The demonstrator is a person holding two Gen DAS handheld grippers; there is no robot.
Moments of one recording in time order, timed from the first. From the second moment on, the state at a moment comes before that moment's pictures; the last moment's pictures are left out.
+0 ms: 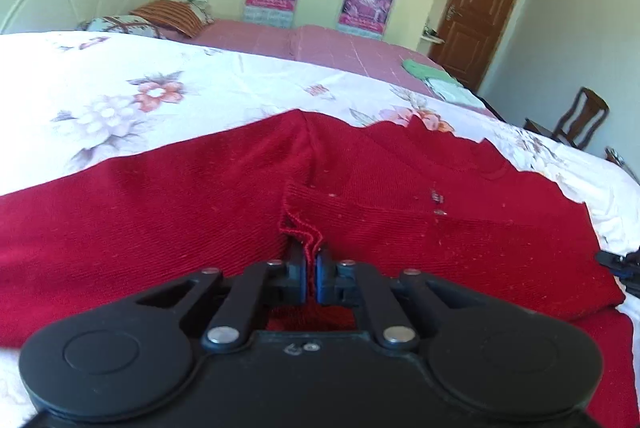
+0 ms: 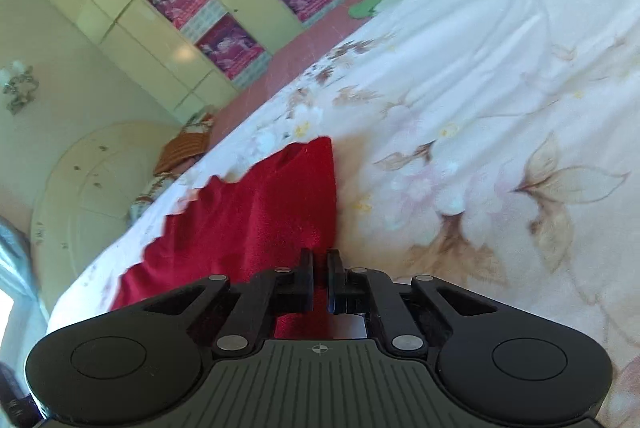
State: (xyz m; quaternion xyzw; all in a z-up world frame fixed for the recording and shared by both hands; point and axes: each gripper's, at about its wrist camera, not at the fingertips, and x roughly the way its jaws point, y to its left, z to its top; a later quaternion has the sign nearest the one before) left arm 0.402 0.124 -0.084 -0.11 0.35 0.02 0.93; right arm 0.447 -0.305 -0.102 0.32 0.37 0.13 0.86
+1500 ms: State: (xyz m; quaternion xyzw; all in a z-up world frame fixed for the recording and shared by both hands) left arm 0.370 0.026 -0.079 -0.04 0.33 0.01 0.94; right arm 0.394 -0.237 -0.091 0.10 0.38 0.19 0.90
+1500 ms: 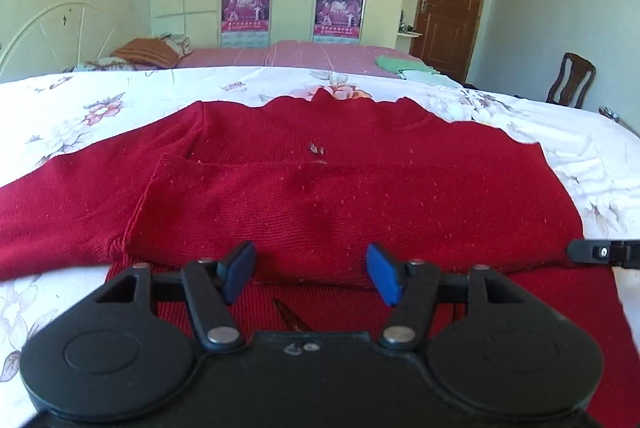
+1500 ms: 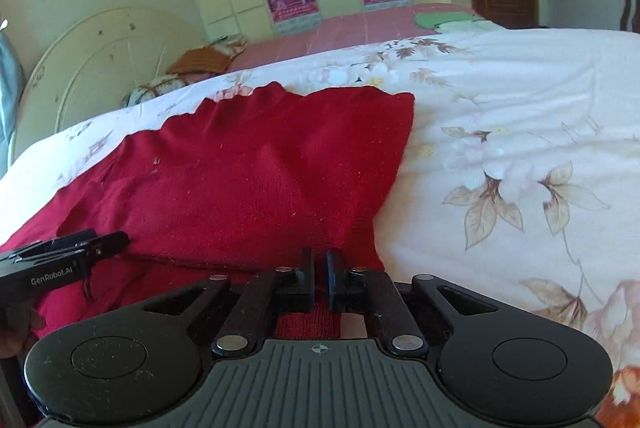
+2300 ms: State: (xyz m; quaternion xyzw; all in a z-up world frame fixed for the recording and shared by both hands) left arm 0.209 0.324 -0.077 -0.37 0.21 0.28 0.86; right arm 0.392 -0.216 -0.059 0.18 0.35 0.11 0.91
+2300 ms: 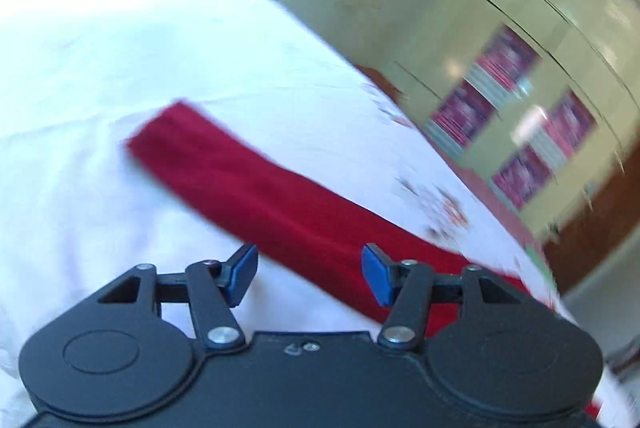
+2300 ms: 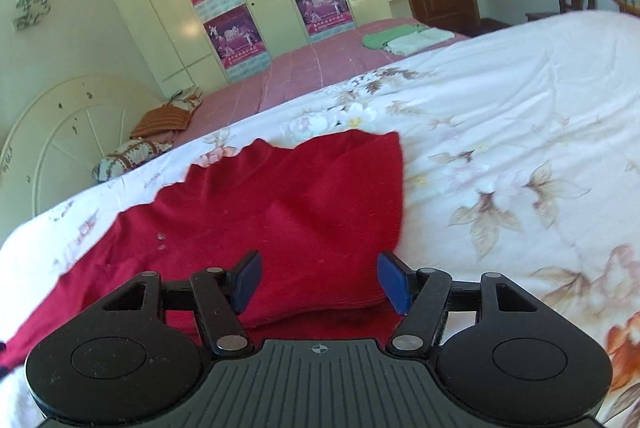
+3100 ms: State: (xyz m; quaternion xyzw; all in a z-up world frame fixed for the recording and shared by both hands) left arm 0.200 0.364 -0.108 -0.52 0.11 0.22 0.82; right arm 0.393 -0.164 -0.059 0.21 0.37 0.12 0.90
